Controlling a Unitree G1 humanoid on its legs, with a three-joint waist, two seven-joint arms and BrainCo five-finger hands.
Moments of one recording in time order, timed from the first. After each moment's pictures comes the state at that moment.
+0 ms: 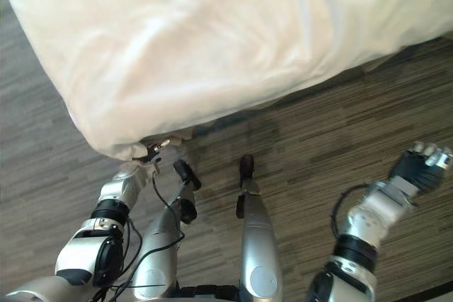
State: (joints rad) left arm -0.53 0.13 0.20 0.82 -0.29 0.23 0.04; right arm -0.25 -0.32 -0.68 0.30 1.38 -0.32 0.17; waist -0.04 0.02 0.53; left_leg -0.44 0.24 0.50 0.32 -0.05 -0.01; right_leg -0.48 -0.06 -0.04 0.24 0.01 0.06
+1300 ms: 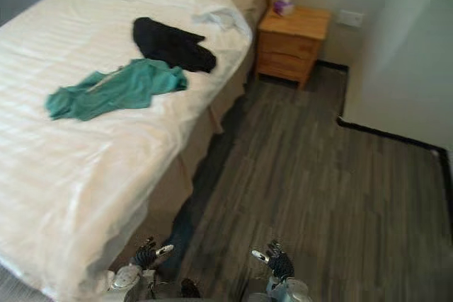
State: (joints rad) left arm 0.06 0.04 -0.02 0.87 -0.01 -0.03 0.05; right arm 0.11 -0.08 -0.09 0.92 0.41 -0.14 0.23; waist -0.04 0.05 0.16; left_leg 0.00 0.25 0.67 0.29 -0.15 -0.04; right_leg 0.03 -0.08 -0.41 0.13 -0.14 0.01
